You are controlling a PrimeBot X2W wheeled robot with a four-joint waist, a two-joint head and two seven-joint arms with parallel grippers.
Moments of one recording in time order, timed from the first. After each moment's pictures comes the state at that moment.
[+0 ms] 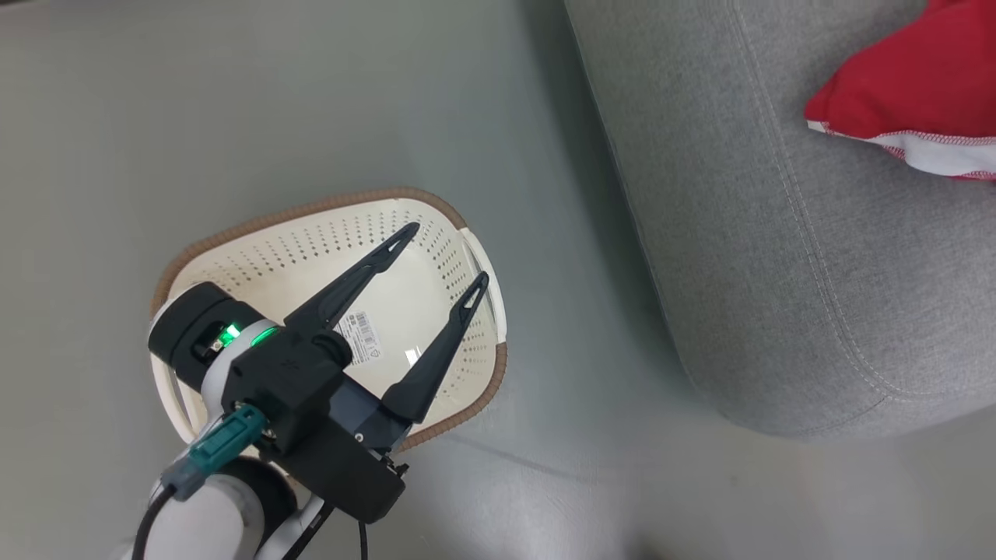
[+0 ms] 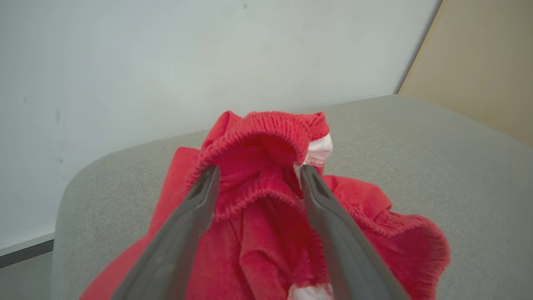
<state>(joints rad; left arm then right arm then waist) -0.39 0.37 -0.49 -0.33 -0.37 -0.09 0.16 -0.99 -0.45 0.05 0.82 0.46 -0.02 -0.21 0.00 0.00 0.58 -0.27</state>
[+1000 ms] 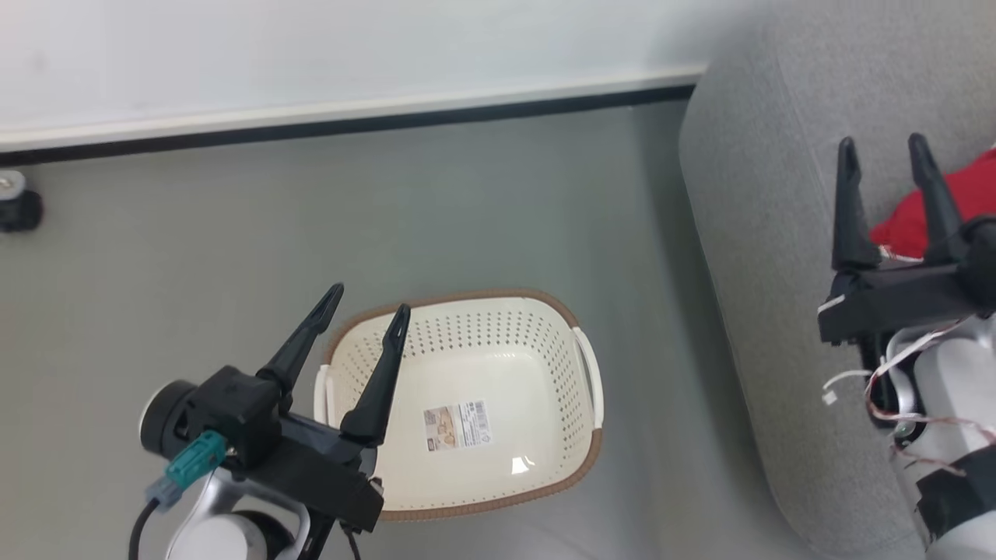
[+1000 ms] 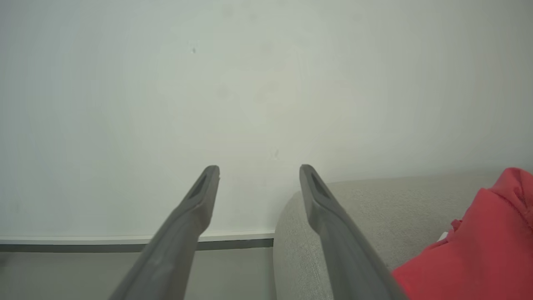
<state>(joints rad) -0.23 0.28 -0.39 -0.14 -0.44 0.03 0.01 -0.55 -0.28 0.21 0.33 0.34 -0.05 -0.25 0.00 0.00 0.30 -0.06</state>
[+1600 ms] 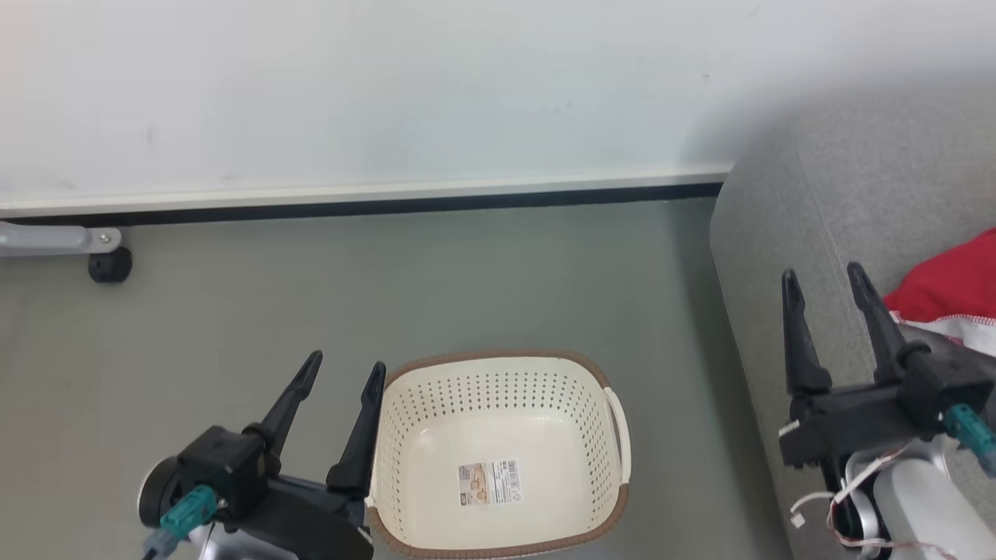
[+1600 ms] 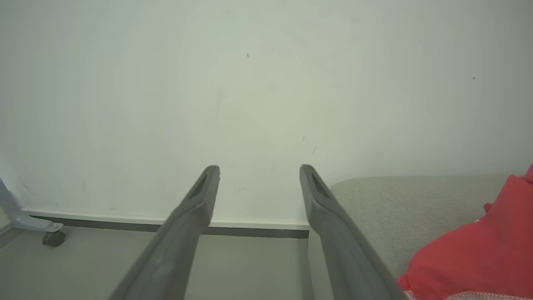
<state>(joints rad) -0.11 0.26 -0.36 -0.10 -0.48 0.07 -0.02 -0.30 -0.26 0.25 0.19 0.31 -0.09 -0.24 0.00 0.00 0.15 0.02</state>
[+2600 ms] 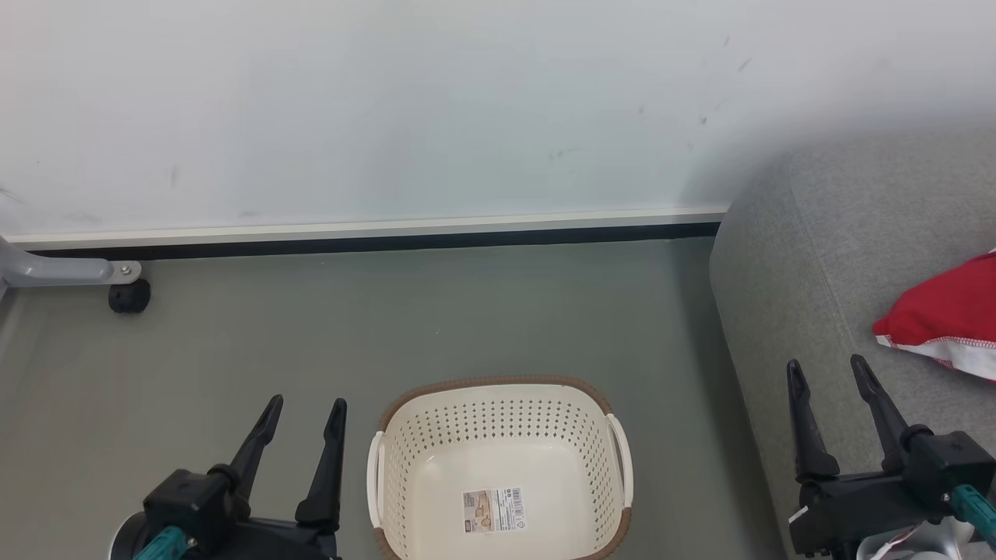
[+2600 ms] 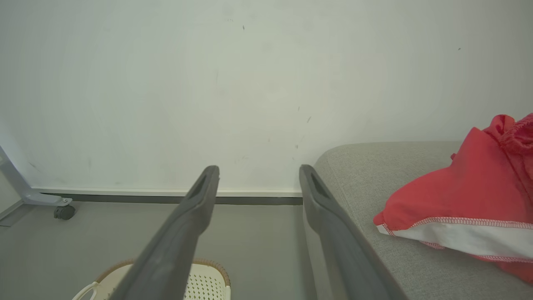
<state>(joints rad) 0.01 0.26 -0.30 -0.11 -0.48 0.11 -0.04 -0.05 -0.25 0.20 0.02 0.29 -0.12 -0.14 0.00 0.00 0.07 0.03</state>
